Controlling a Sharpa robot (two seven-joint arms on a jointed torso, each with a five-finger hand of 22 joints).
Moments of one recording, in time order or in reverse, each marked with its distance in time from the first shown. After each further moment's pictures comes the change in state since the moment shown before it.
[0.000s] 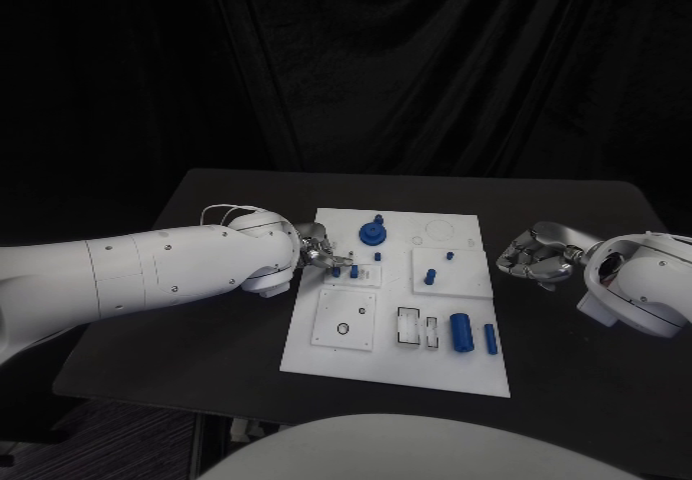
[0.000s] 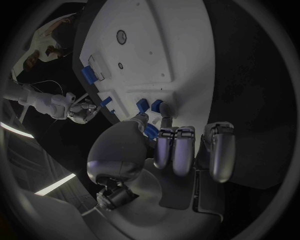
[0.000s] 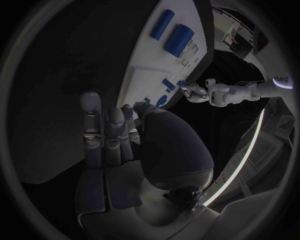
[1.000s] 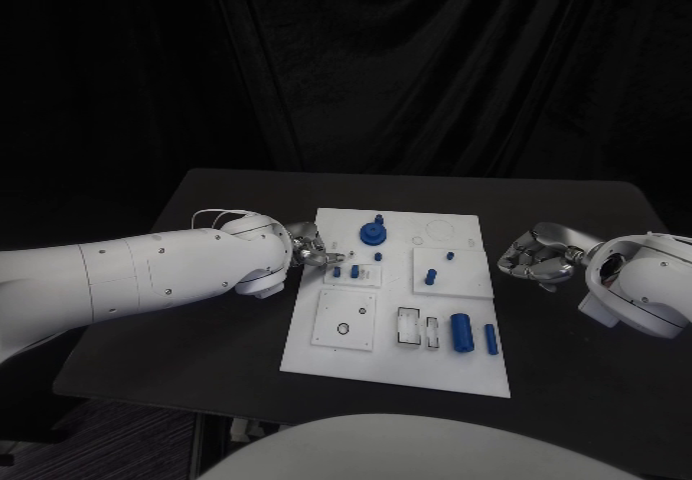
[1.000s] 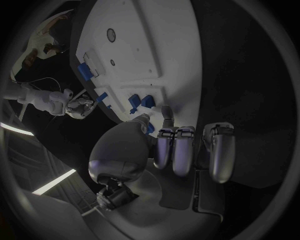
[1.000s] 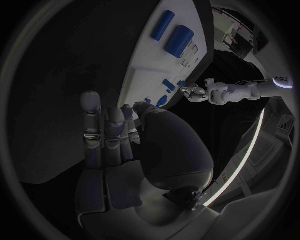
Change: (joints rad) left arm -0.011 -0.025 -0.007 -0.011 0.001 -0.064 0.038; left_hand 0.026 0.040 -0.075 0.005 0.081 -0.046 -0.007 0.129 0.033 0.000 0.000 0.000 0.000 0.000 0.000 0.000 0.000 0.000 0.000 0.000 0.014 0.001; right arm 0.000 -0.002 0.000 0.000 0.000 0.004 -0.002; right_hand 0.000 0.000 0.000 0.000 0.000 0.000 0.000 0.000 0.000 -0.004 0.004 0.000 -0.004 0.000 0.000 -0.004 -0.002 0.000 -0.004 0.004 -0.012 -0.003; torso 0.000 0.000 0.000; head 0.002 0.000
